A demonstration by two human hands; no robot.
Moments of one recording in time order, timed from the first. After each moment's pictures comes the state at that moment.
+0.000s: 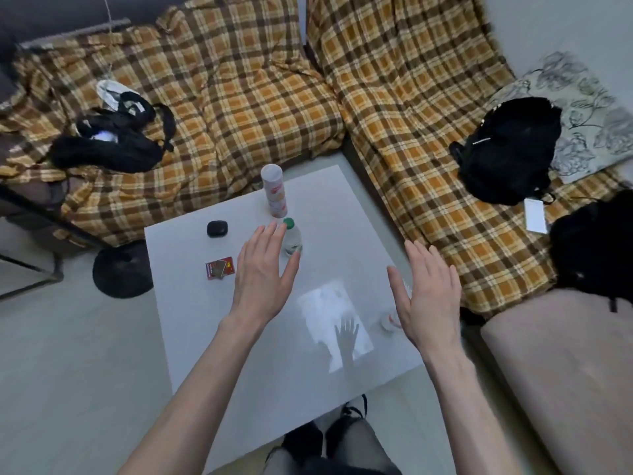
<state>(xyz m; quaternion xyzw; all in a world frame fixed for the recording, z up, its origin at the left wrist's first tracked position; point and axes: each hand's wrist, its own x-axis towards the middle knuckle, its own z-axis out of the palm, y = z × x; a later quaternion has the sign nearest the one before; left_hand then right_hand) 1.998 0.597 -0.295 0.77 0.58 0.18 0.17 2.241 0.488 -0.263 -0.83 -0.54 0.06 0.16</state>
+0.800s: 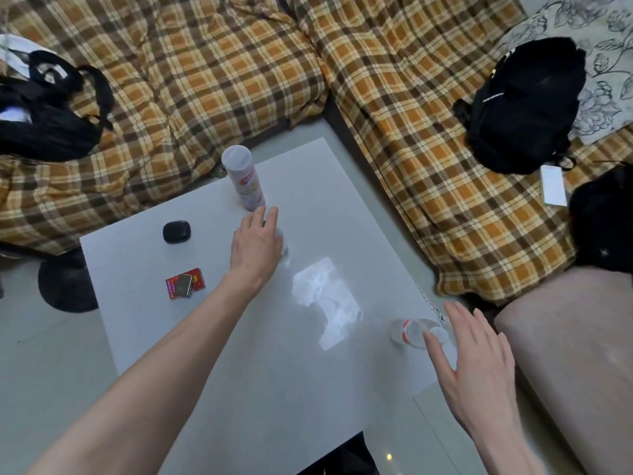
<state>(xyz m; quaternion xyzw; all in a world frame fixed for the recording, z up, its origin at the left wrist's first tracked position) 2.047 0.765 -0.454 0.81 0.57 -0.02 0.16 2.279 0.477 -0.379 -0.88 -0.45 0.14 0.06</state>
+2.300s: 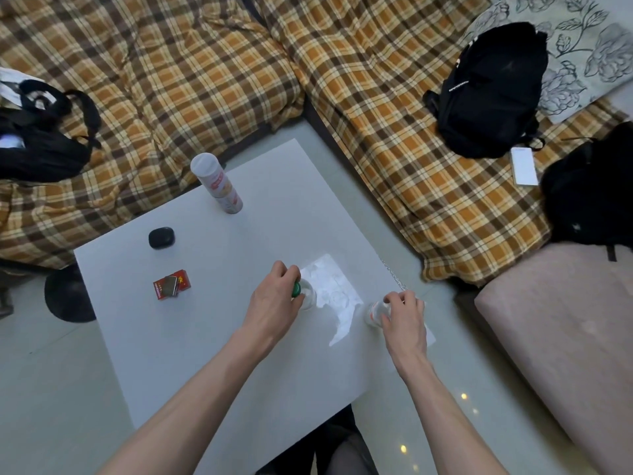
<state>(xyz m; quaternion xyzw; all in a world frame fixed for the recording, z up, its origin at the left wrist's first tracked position) 2.101 0.625 -0.404 0.81 0.51 0.00 0.29 2.314 0.488 -0.470 -0.89 -0.39 0.24 0.04</state>
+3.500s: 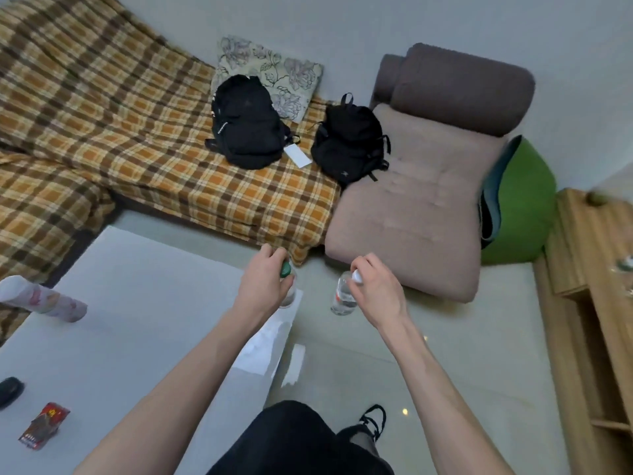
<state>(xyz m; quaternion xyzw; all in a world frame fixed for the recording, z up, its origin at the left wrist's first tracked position) 2.259 0.430 -0.270 0.94 0.17 0.05 0.28 2.348 0.214 -0.275 -0.94 -0.28 0.03 0.20</state>
